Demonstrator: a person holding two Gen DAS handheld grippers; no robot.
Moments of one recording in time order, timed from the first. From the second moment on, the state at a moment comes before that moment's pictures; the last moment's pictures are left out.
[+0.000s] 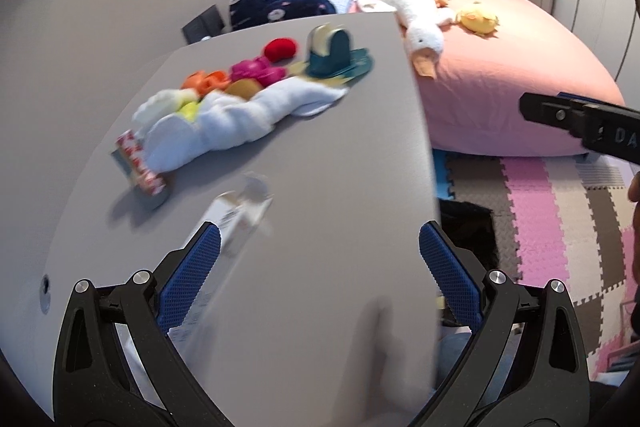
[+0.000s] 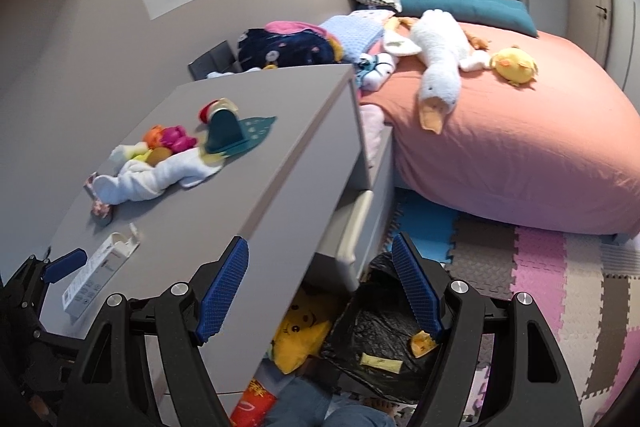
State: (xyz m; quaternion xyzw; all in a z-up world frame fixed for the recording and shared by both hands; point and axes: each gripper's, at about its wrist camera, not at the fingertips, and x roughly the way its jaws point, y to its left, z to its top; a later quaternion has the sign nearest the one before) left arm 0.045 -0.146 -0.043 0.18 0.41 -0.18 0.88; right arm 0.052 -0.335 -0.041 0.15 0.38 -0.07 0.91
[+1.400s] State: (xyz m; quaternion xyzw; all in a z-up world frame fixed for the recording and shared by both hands) left arm 0.082 -0.029 -0.030 0.07 0.41 -0.14 0.90; right arm 0.118 -0.248 -0.048 0.11 0.40 0.01 0.91
